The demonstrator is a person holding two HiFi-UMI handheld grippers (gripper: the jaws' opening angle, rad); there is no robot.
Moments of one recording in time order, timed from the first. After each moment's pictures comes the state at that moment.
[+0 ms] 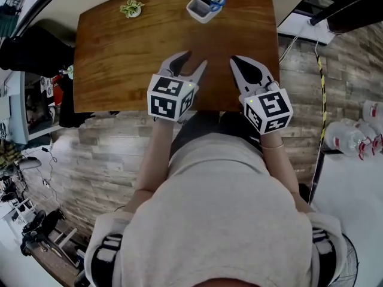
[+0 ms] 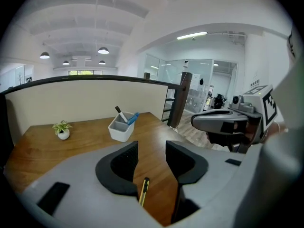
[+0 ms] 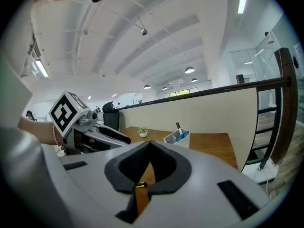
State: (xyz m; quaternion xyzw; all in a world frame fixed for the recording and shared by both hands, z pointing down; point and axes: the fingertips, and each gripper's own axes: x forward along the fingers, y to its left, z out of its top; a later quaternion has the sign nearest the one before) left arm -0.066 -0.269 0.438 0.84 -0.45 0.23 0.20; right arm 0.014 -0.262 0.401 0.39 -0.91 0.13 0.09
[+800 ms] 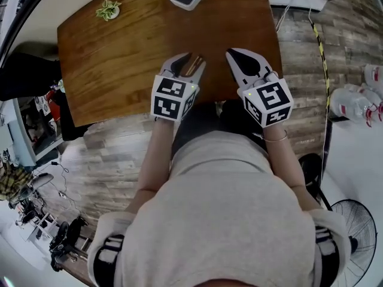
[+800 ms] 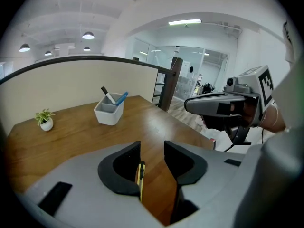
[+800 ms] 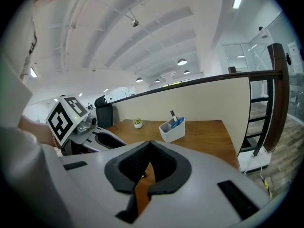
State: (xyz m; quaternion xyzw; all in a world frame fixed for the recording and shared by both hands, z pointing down) left arm -0.057 -0.256 0.495 0.85 -0.36 0.30 0.23; right arm 0.013 -0.264 0.434 0.42 -0.88 0.18 0.13
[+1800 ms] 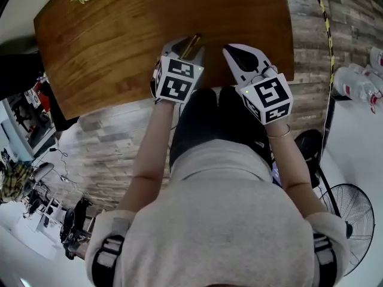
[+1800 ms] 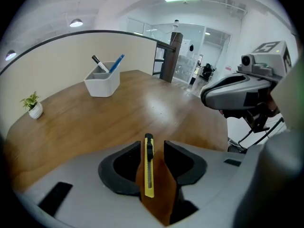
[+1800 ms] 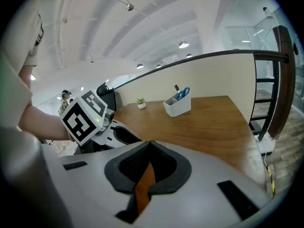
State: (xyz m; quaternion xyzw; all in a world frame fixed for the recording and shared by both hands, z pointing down) left arm -0.063 -0.248 0.597 0.82 -0.33 0.41 0.24; right arm -0.003 -0.238 0.516 0.38 -0.87 0.24 0.19
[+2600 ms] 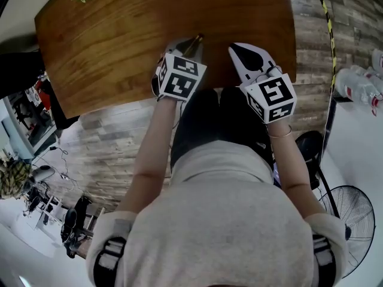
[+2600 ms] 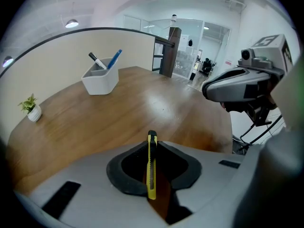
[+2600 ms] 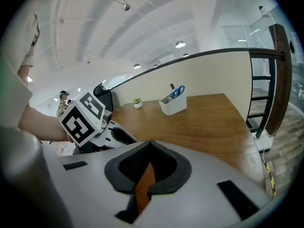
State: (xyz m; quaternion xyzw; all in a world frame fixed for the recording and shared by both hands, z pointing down) left arm -0.067 -0.253 0.611 0.81 -0.32 0.43 0.23; right arm 0.005 -0.245 0.527 0.40 -0.86 0.25 0.19
